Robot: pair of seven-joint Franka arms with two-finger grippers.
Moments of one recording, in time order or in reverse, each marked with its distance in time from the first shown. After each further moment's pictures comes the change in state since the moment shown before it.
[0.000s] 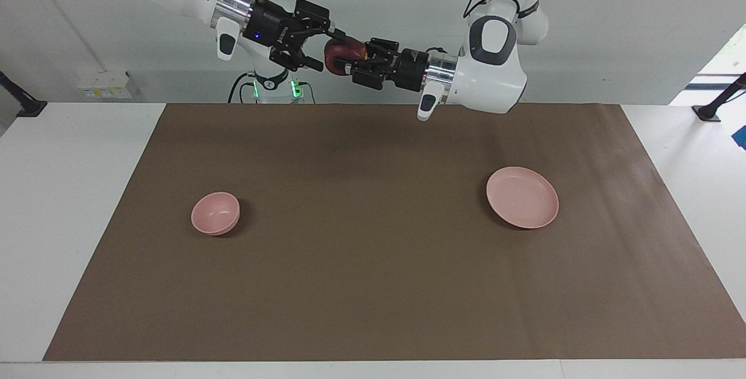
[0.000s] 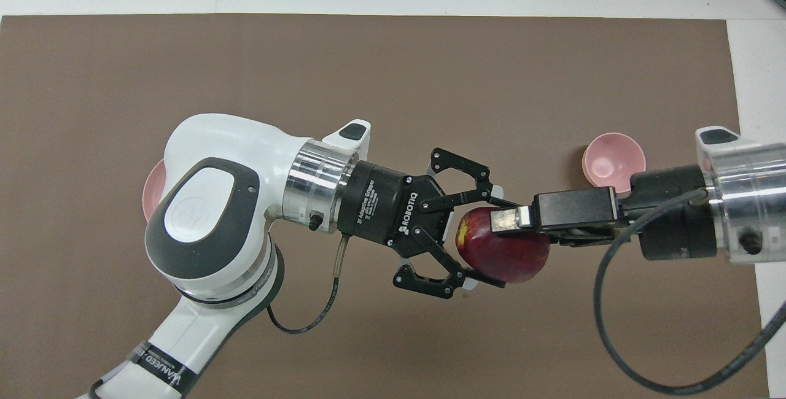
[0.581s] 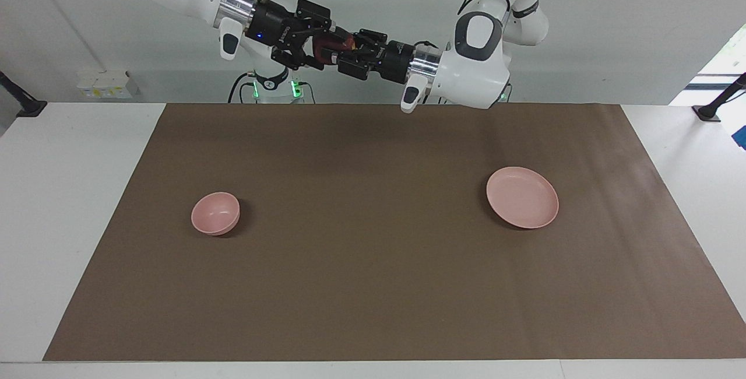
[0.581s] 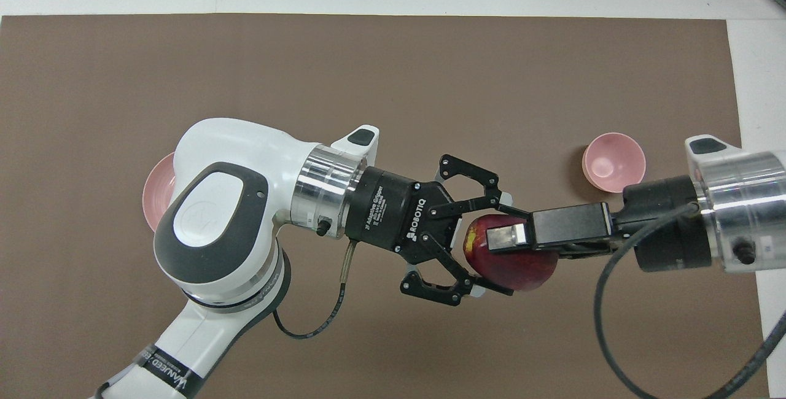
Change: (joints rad) left arm -0.010 0.000 -0.003 -0.001 -0.008 0.002 0.000; right arm 0.000 -0.006 0.001 -0.009 -0.002 -0.053 -0.010
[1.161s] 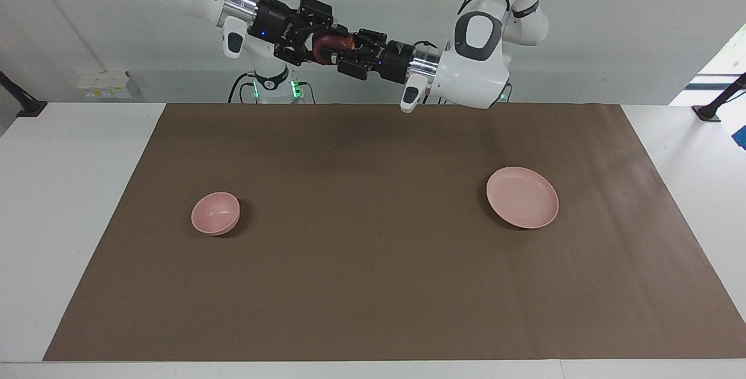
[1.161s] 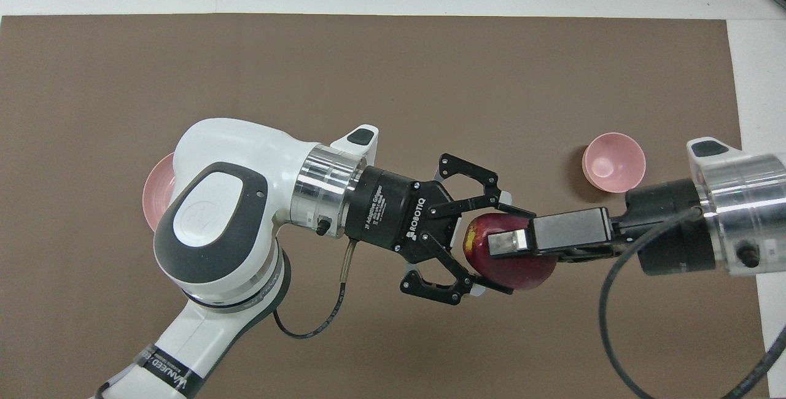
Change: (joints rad) left arm 0.000 0.000 0.000 -0.001 -0.001 0.002 0.000; right arm -0.003 -0.003 -0.002 -0.001 -0.004 -0.011 -0.001
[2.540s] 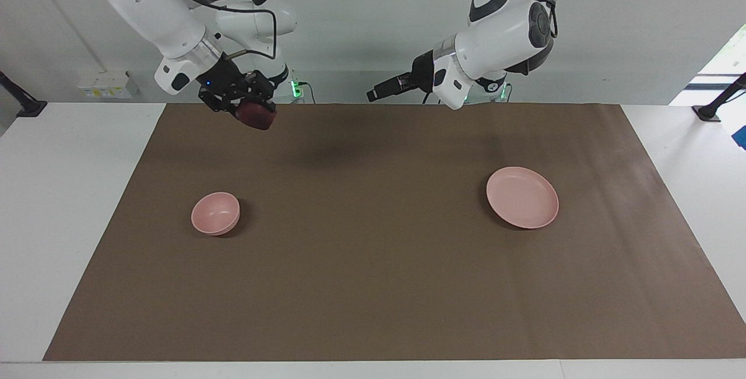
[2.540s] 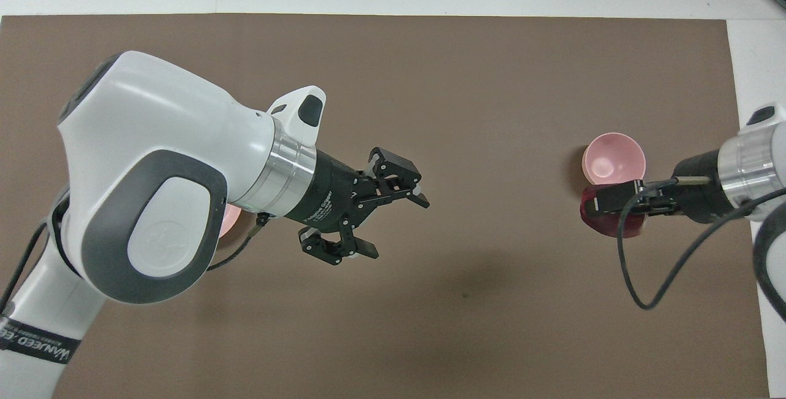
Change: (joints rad) left arm 0.041 -0.038 0.025 0.133 0.980 0.028 0.184; right arm -0.100 0.146 -0.017 0.045 -0.726 0.058 -0.141
